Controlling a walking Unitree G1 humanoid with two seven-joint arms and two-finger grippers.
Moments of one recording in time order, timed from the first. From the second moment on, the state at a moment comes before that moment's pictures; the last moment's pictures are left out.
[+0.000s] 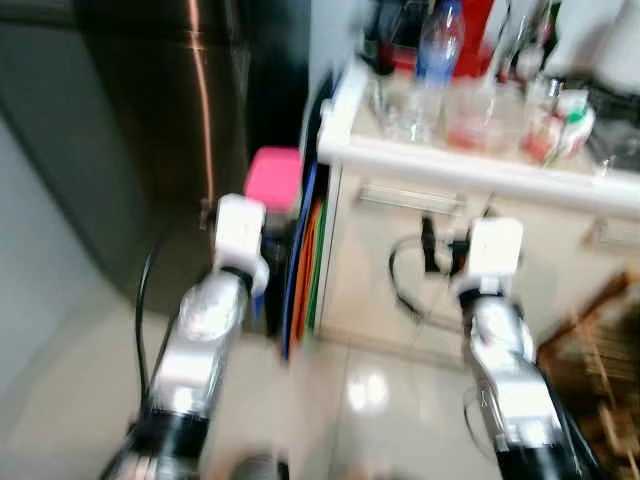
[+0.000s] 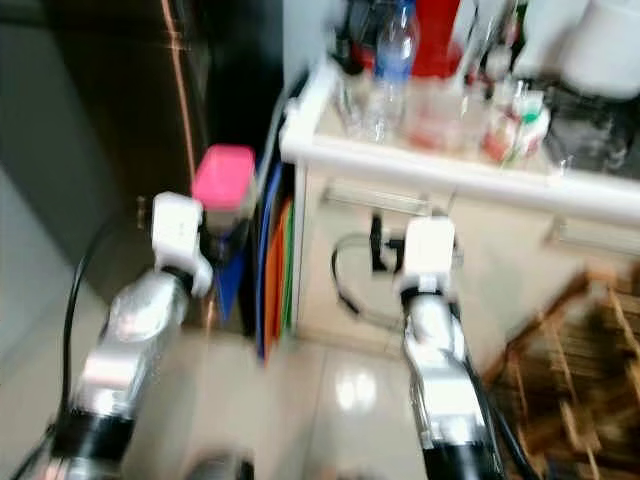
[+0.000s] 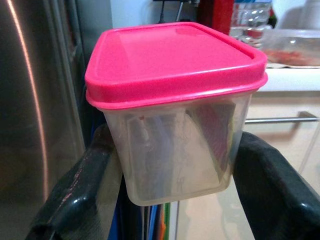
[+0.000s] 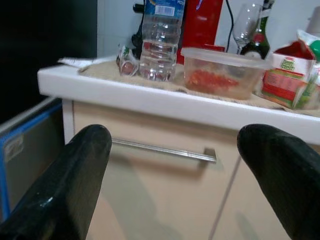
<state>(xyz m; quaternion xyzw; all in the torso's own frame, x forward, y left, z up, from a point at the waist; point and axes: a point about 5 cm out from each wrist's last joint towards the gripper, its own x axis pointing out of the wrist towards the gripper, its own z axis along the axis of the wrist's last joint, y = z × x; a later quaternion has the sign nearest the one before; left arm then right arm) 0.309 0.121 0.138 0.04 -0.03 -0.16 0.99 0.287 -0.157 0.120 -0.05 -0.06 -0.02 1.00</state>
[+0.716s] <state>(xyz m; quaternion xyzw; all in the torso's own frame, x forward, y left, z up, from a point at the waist) 0.304 0.119 0.129 0.04 -0.04 -0.17 0.98 0.280 -0.160 0.111 -0.07 -0.05 -0.02 1.00</state>
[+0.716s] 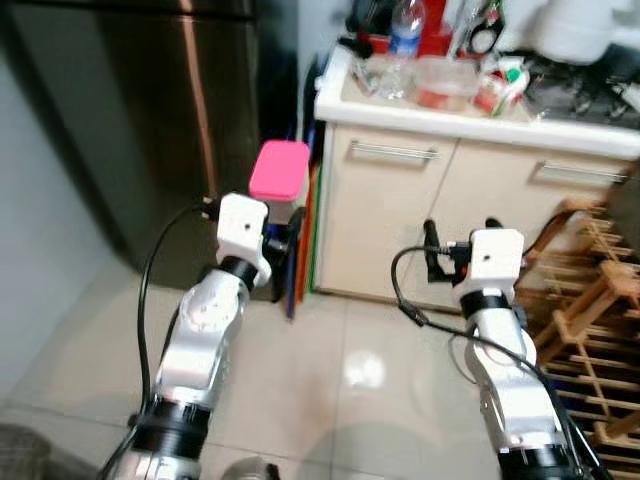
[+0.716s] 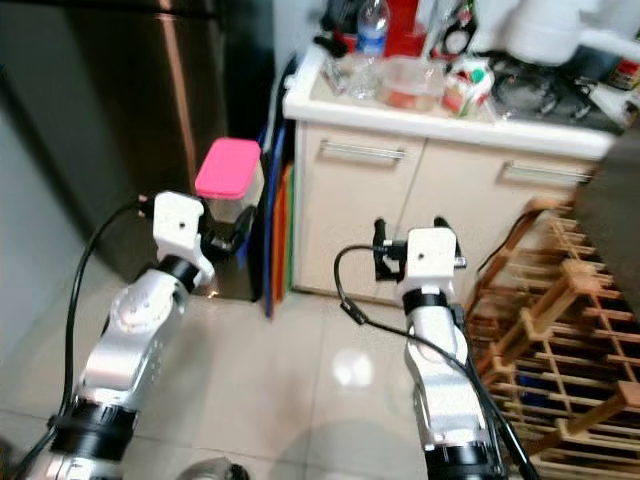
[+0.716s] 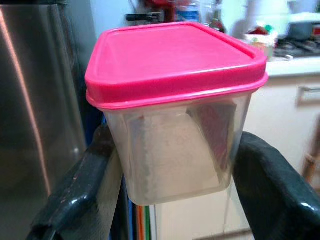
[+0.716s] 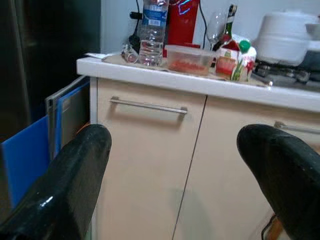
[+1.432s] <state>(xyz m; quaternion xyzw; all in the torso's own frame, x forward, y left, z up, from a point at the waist) 0.304 0.110 0.136 0.02 -0.07 -0.19 0.98 0.286 -0.163 0.118 -0.08 -0.06 -0.02 0.99</state>
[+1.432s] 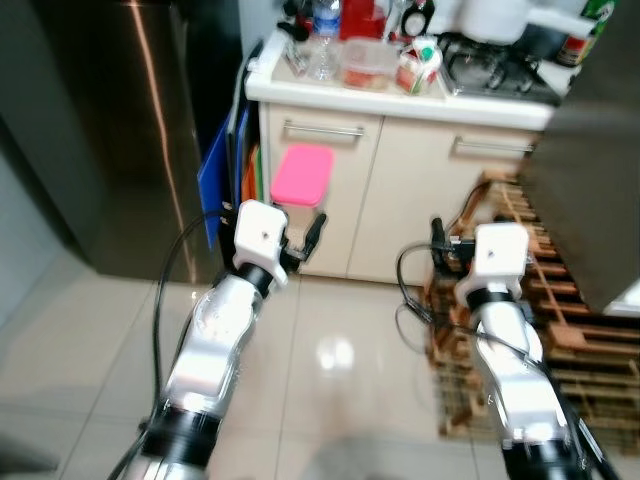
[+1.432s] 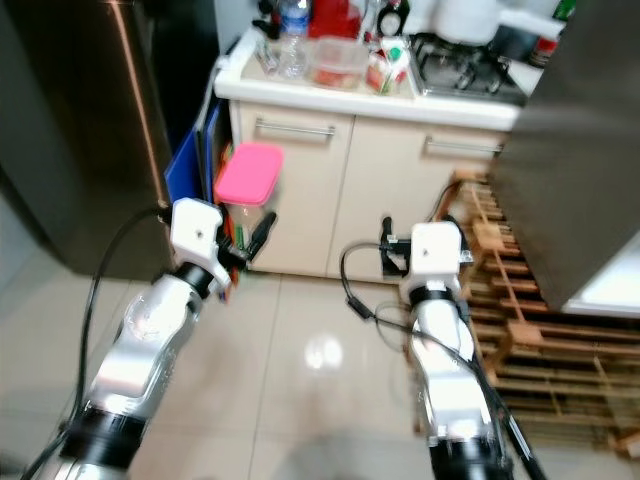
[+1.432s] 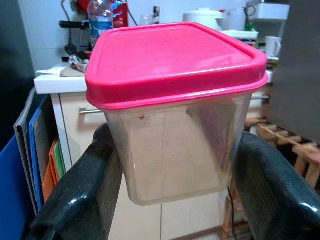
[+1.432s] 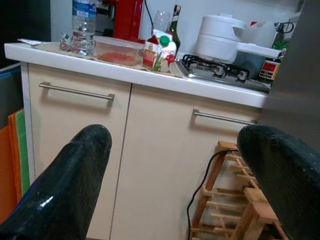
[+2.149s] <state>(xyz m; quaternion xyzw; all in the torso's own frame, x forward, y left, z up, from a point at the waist) 0.303 0.101 0.143 0.03 -0.08 -0.22 0.97 0.284 -0.162 0.109 -0.05 -0.05 -0.02 1.00</state>
